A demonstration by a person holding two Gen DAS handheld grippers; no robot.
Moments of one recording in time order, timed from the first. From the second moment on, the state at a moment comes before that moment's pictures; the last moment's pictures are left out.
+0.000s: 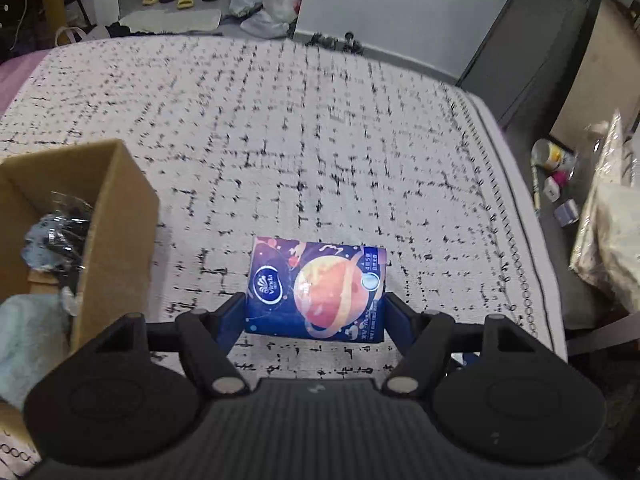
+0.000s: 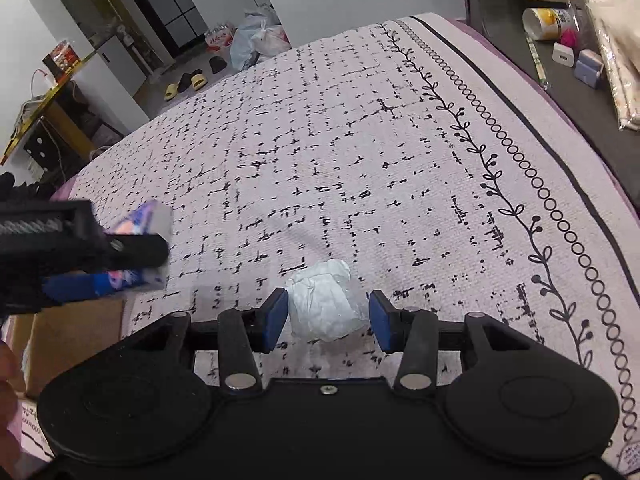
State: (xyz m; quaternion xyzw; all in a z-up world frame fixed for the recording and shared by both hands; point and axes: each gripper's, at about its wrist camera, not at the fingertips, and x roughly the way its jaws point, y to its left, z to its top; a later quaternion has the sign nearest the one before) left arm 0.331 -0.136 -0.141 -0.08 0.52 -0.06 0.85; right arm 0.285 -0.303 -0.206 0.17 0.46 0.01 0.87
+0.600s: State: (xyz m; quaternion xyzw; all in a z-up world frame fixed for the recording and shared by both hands) left arm 0.278 -0.069 -0.097 -0.12 0.47 -0.06 0.87; right arm 0.253 -0.274 -0.135 0.16 0.40 0.00 0.90
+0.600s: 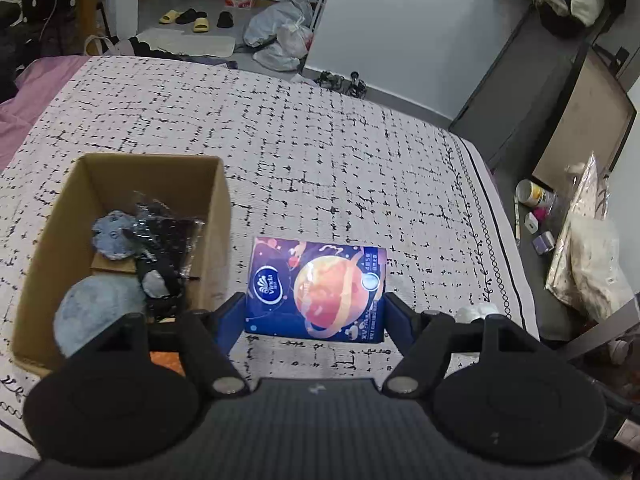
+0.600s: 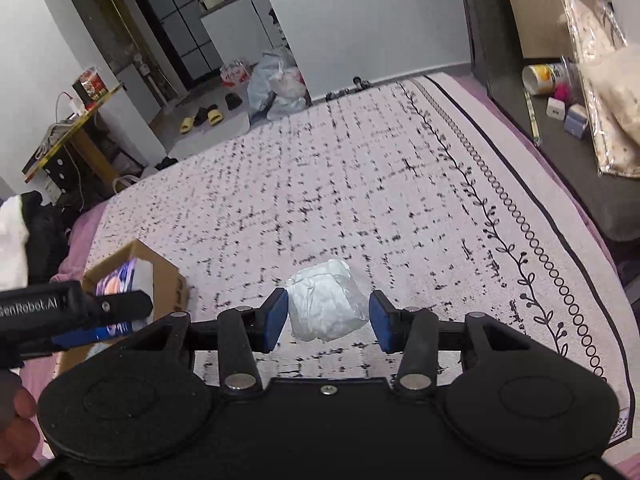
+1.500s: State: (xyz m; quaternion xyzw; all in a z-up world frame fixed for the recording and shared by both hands) left arm 0.246 0.026 -0.074 -0.17 0.43 -0.04 0.89; right arm 0.245 -0.193 -0.095 0.13 0.37 0.04 0.92
